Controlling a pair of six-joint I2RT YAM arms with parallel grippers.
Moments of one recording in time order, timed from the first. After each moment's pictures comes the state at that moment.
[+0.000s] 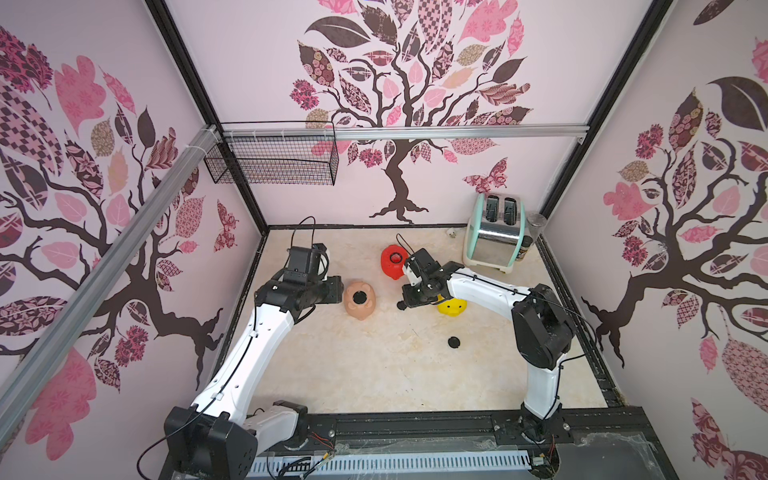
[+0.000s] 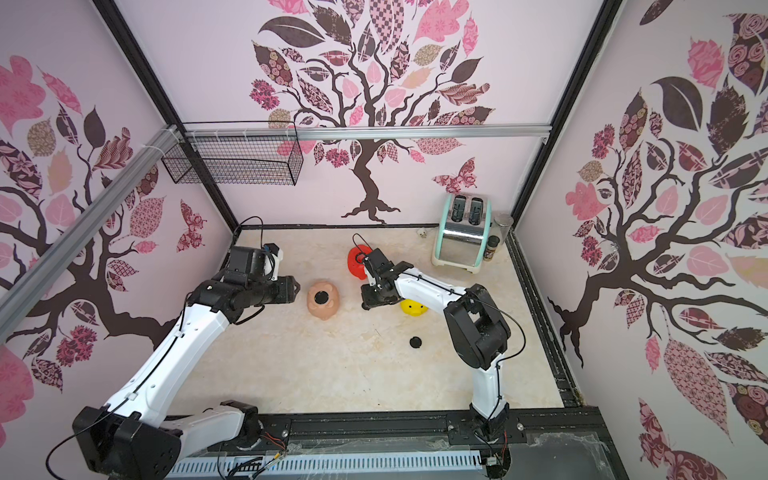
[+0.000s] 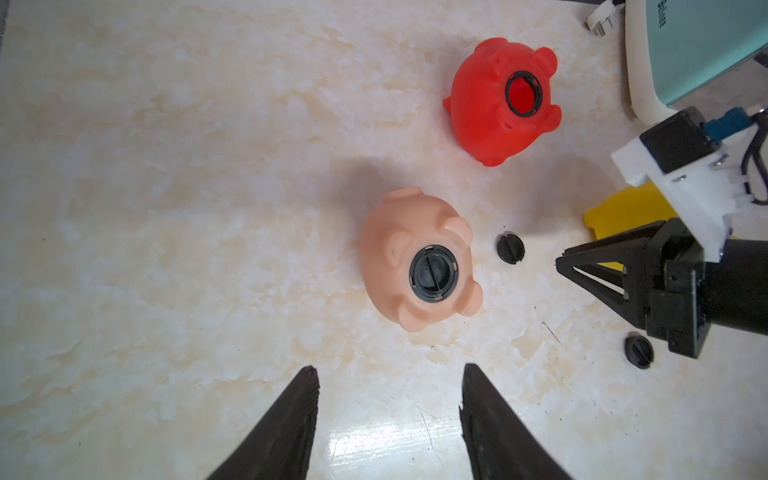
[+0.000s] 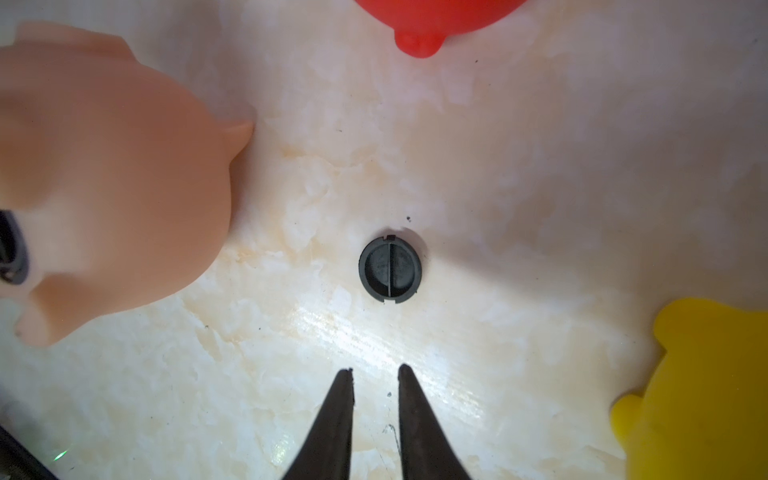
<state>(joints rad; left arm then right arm) -0.25 1.17 1.12 -0.80 0.02 -0.20 0.67 1.96 1.48 -0.62 -0.12 0.39</state>
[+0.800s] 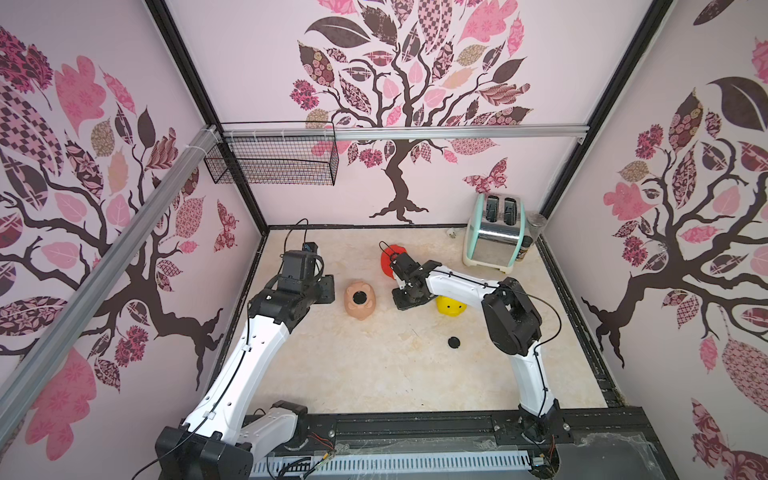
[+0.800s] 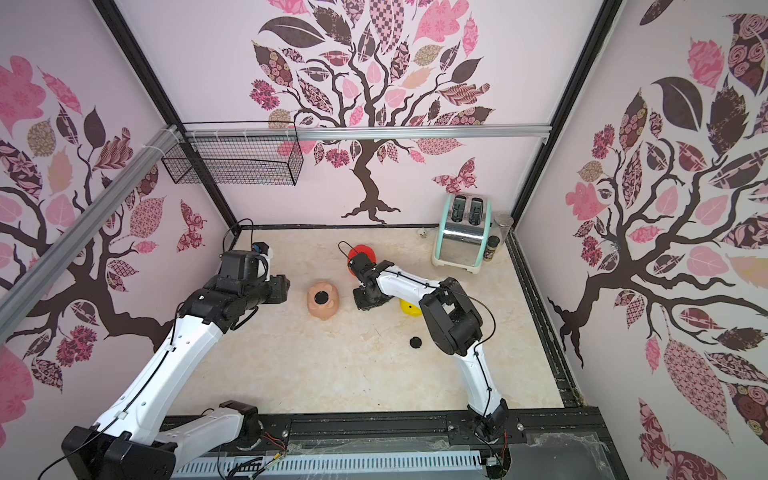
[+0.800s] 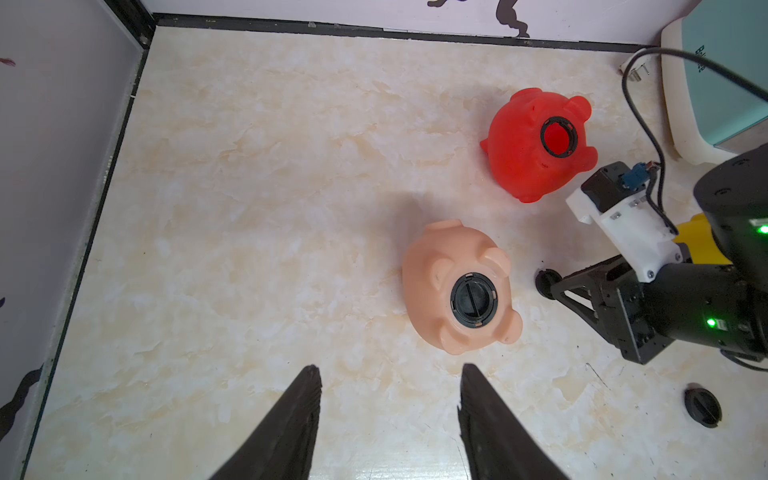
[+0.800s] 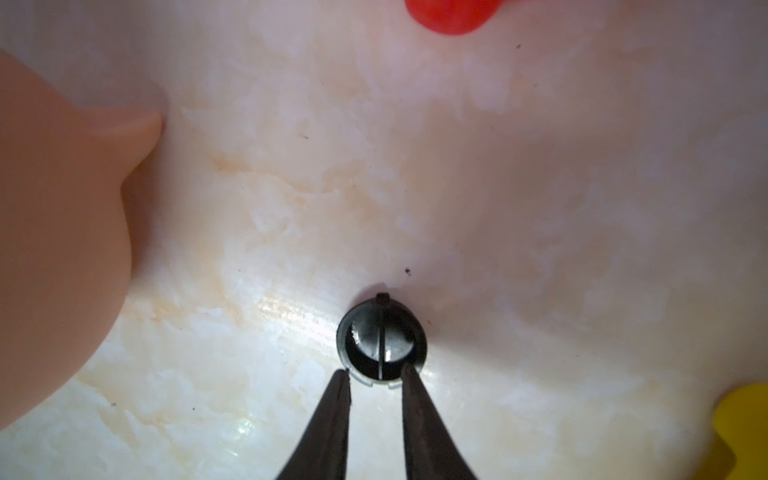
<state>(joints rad) -0.25 1.12 1.11 -0.77 -0.09 -0.19 0.71 2.16 1.67 -0.72 -0.02 0.36</state>
